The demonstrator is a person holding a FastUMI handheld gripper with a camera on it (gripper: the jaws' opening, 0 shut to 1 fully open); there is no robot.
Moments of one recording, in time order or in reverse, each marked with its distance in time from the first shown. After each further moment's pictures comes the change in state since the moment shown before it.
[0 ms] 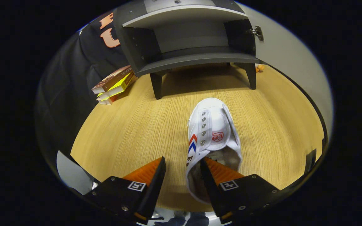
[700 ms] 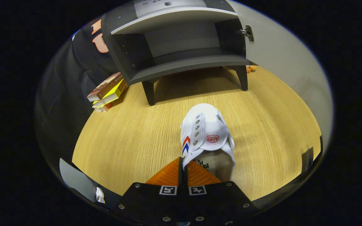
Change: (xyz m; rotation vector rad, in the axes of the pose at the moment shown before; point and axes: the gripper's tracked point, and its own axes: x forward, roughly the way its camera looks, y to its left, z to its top) arm -0.016 -0.010 0.022 0.039 -0.023 -0.035
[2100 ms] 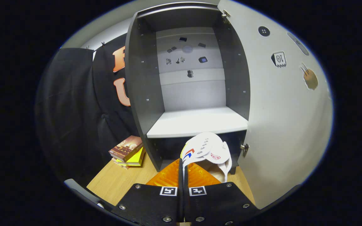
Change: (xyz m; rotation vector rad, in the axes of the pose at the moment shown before) arm -0.175 0.048 0.260 -0.118 -0.558 0.011
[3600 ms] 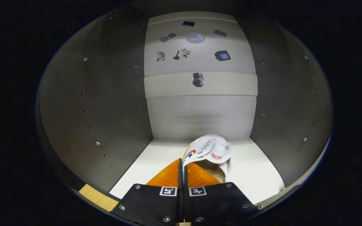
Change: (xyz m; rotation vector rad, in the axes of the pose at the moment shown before) arm 0.229 -0.011 0.088 -0.056 -0.001 0.059
